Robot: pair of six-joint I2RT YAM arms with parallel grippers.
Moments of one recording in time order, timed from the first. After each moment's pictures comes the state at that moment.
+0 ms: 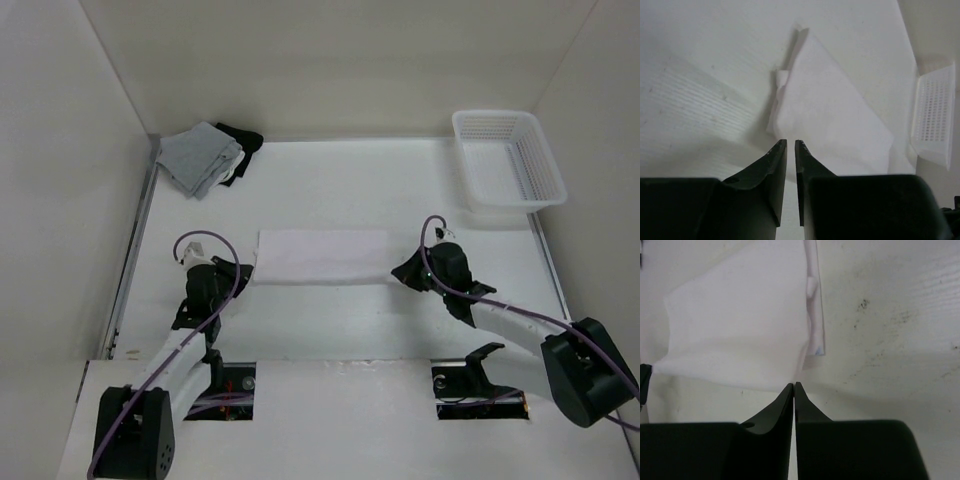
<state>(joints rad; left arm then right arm) -0.08 0.84 0.12 0.31 0.07 -0.96 0.44 1.13 0.34 0.22 -0.06 0.82</state>
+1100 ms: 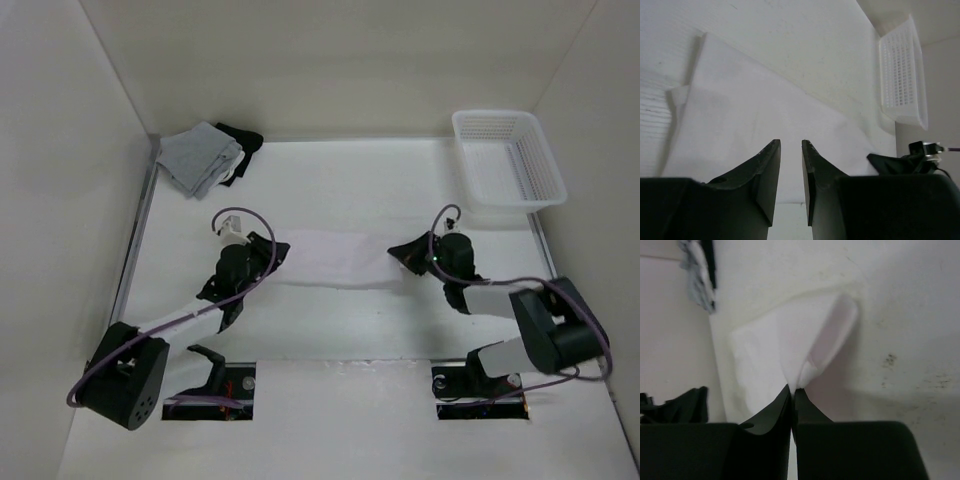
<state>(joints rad) -0.40 1.12 0.27 0.55 -0.05 -0.97 0.30 1.50 0.34 0.72 -0.25 1.09</state>
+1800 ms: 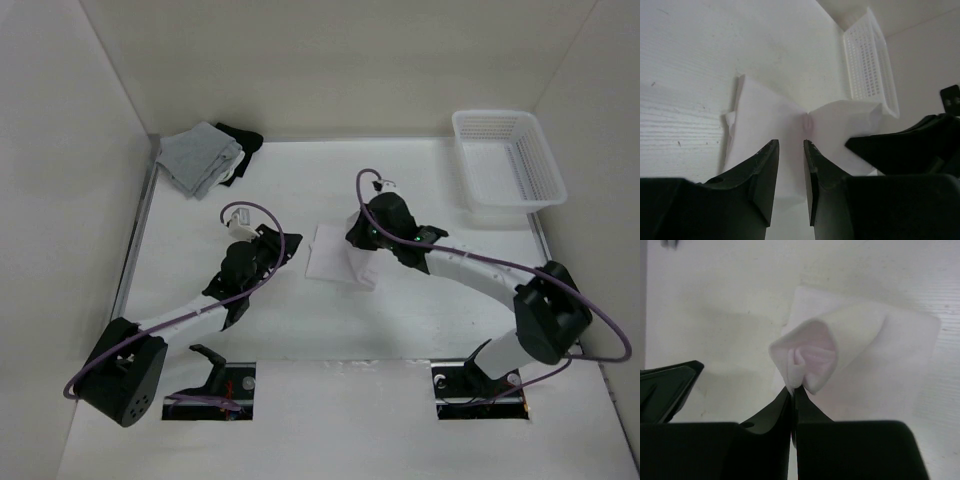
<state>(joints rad) -0.52 1.17 0.33 0.64 -0.08 -0.98 0.68 1.44 0.93 -0.07 0.08 0.72</state>
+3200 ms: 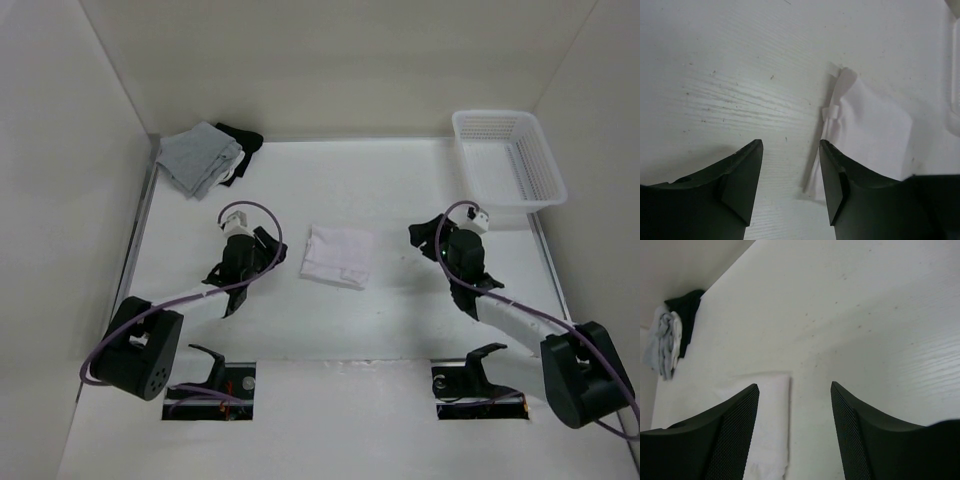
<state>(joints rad) -0.38 1.29 0.35 0.47 -0.10 -0.81 0.34 1.11 0.38 0.45 0.19 0.79</state>
